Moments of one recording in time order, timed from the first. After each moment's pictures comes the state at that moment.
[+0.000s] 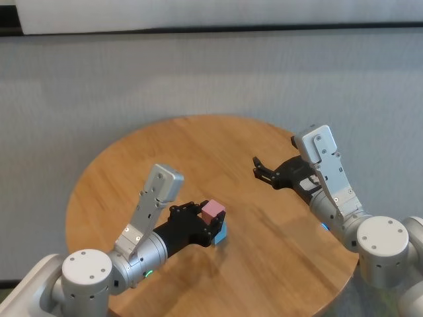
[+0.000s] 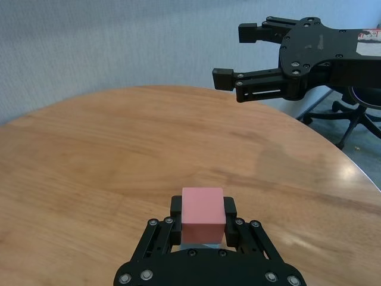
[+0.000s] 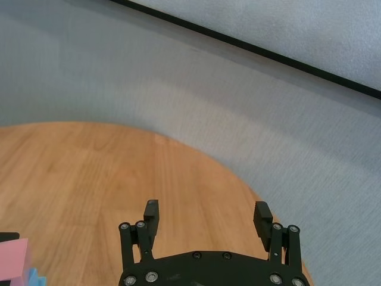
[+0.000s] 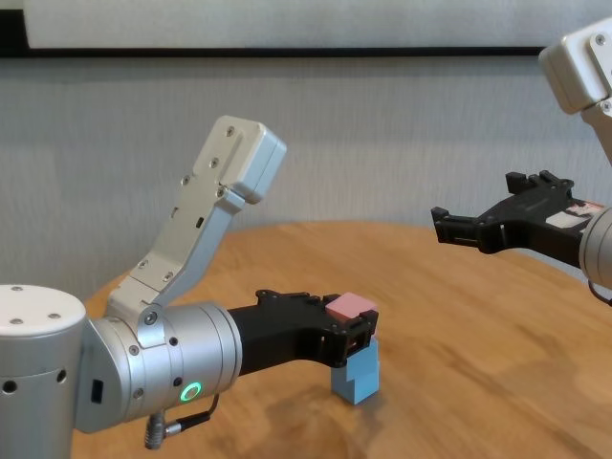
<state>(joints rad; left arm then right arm) -0.30 0.21 0.47 -1.29 -0.21 0.11 -0.37 0.34 0.30 -0.40 -1.34 0.05 0.08 0.09</state>
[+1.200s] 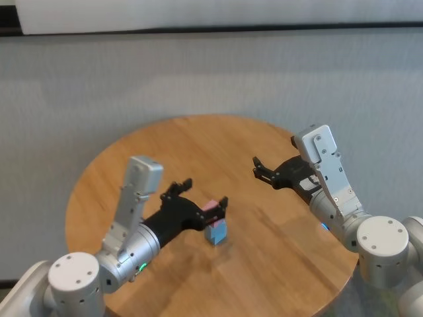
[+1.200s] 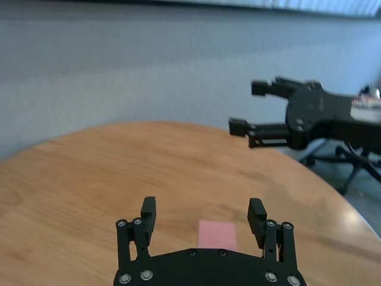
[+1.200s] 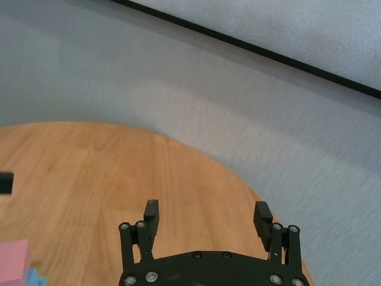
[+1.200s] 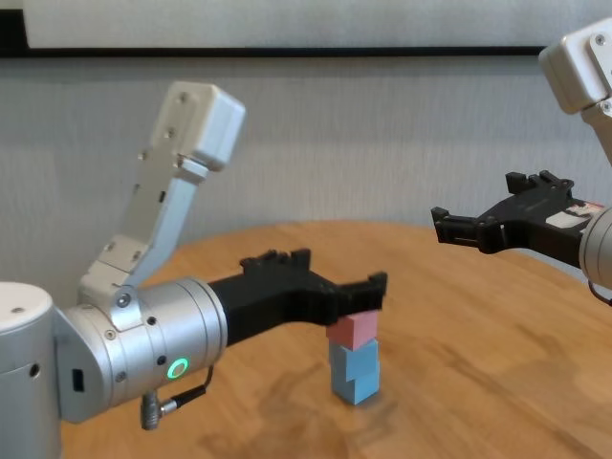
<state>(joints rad) -0.26 0.19 0.41 -1.33 -0.26 0.02 -0.36 0.34 0.30 -0.40 -1.34 0.05 0.08 0.09</state>
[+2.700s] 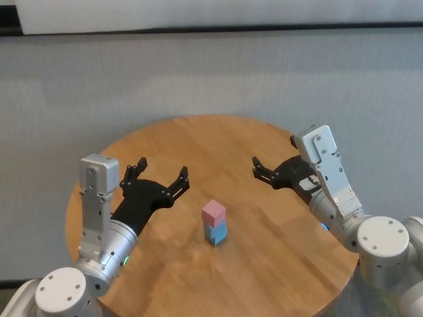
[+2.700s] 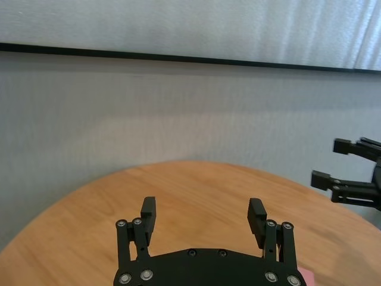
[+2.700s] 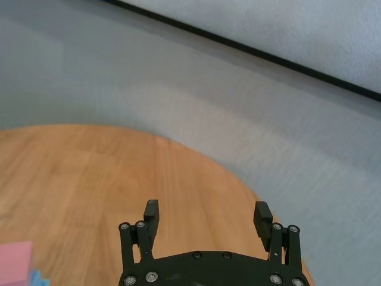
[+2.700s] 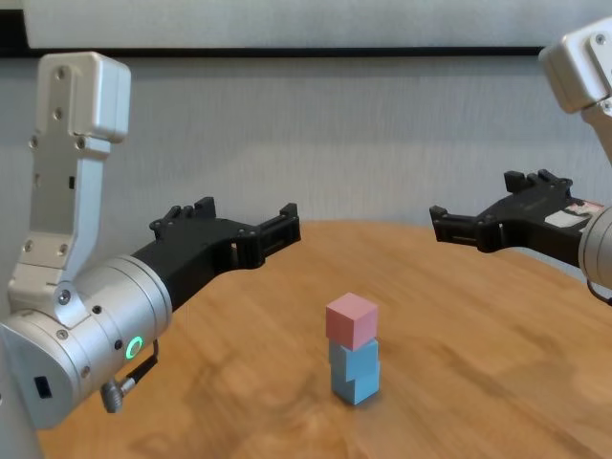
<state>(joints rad) -0.17 0.12 0.27 -1.39 -0.23 -0.13 -0.21 0.33 0.29 -0.40 -1.34 0.05 0.05 0.12</state>
